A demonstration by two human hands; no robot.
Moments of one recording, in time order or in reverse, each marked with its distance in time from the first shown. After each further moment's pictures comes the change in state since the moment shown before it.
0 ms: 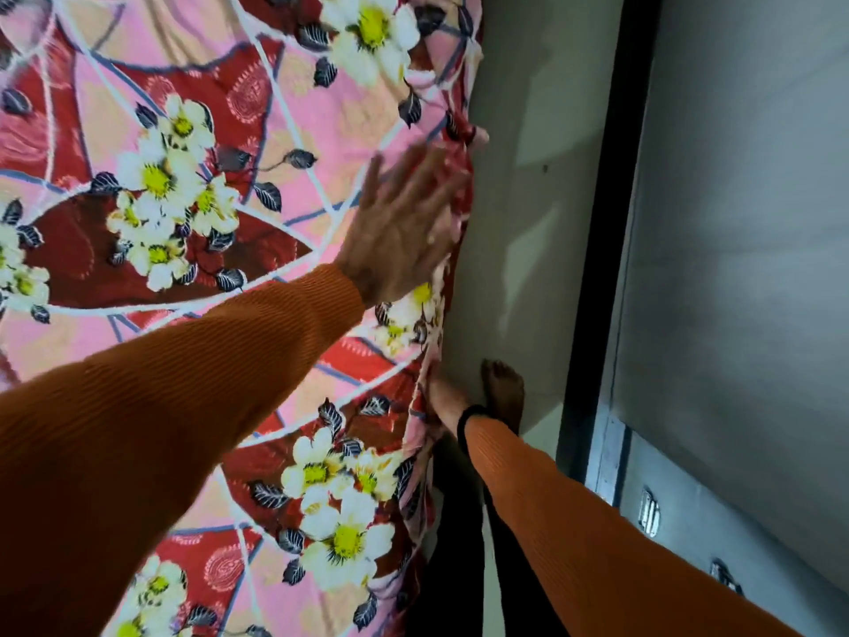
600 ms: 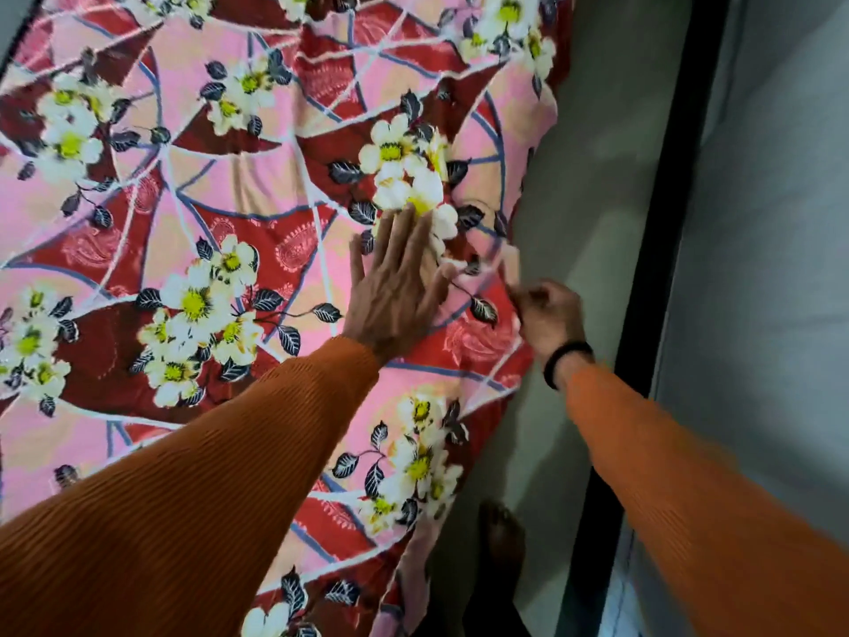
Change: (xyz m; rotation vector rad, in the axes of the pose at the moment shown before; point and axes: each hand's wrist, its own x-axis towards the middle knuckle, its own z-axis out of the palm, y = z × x) left_hand 0.095 -0.070 0.005 -0.190 0.138 -0.527; right_hand 0.058 -0.292 -0.134 -0.187 0.478 -0.752
